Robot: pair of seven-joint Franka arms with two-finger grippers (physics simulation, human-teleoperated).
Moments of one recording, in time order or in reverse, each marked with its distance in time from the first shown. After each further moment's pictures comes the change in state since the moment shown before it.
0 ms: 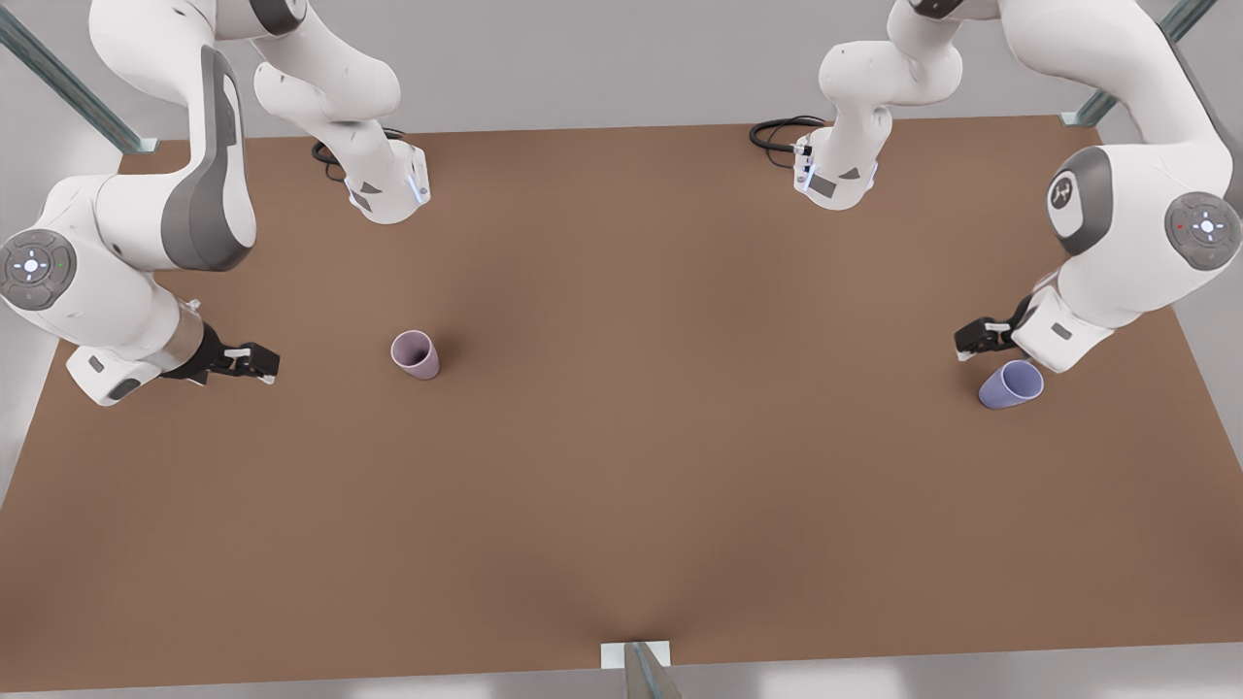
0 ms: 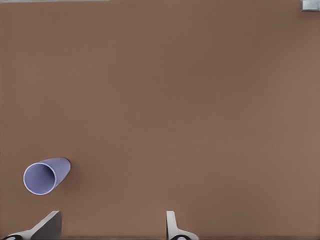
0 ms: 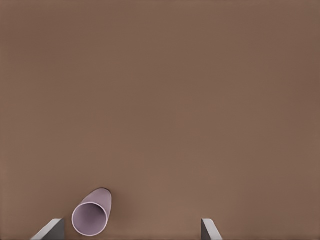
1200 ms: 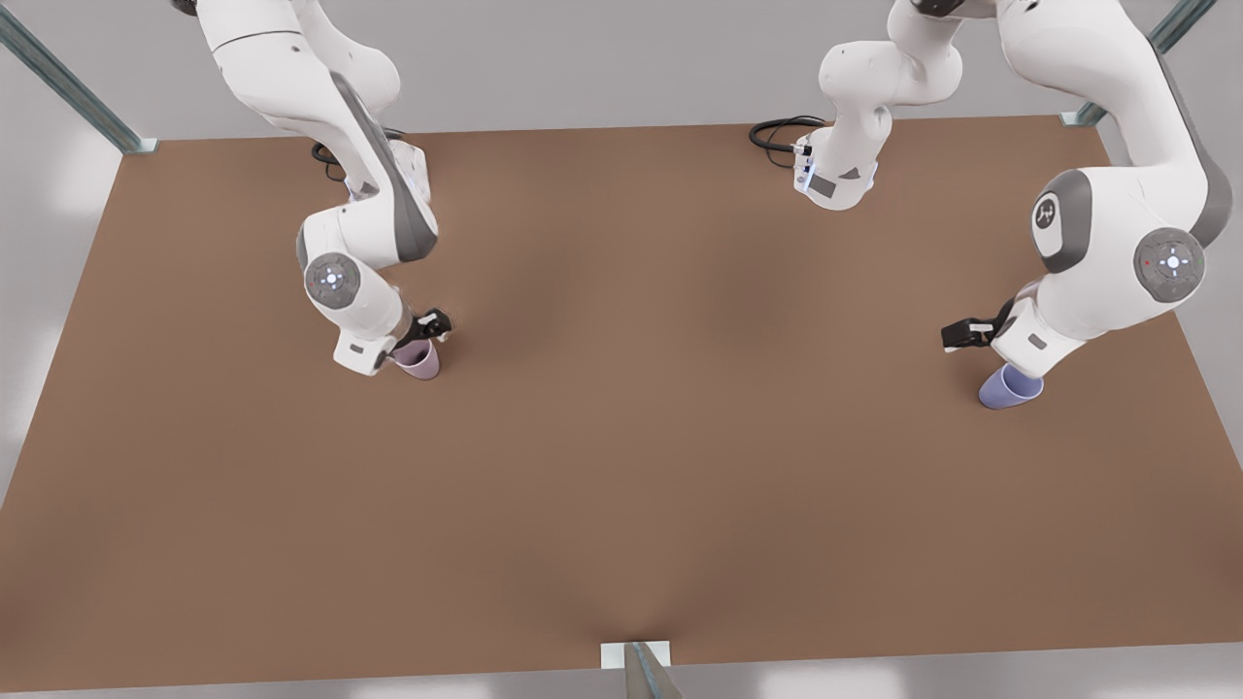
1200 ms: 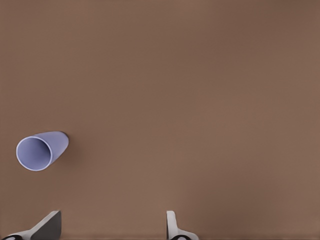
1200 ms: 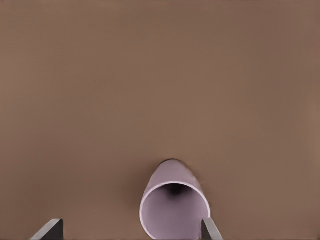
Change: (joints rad) left arm 0.002 -0.008 0.010 -0.104 0.012 -0.013 -0.002; right arm 0.263 -0.117 -0.020 -0.725 0.099 0.532 -0.108
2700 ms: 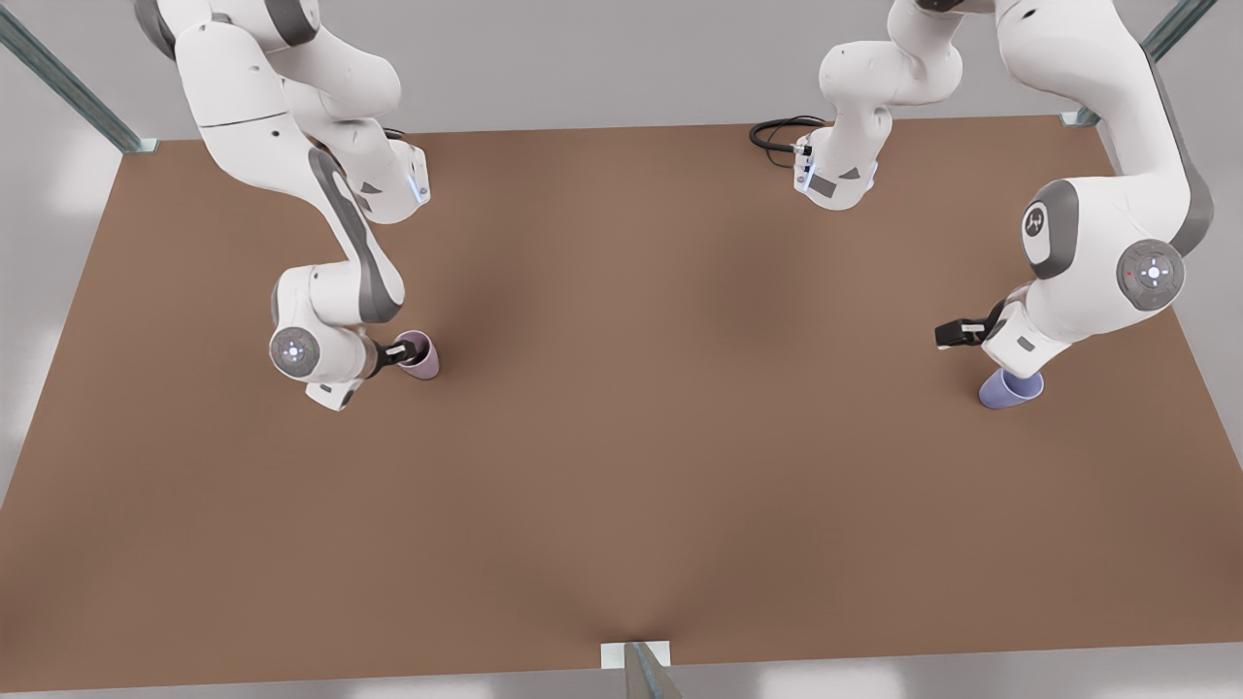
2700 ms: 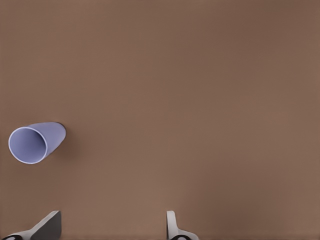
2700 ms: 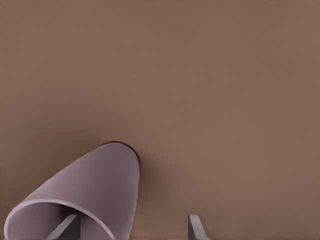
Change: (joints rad) left arm 0.008 -0.021 0.002 -0.094 0.003 0.039 -0.002; right arm -0.153 0.197 0.043 0.004 0.038 -0.009 -0.091
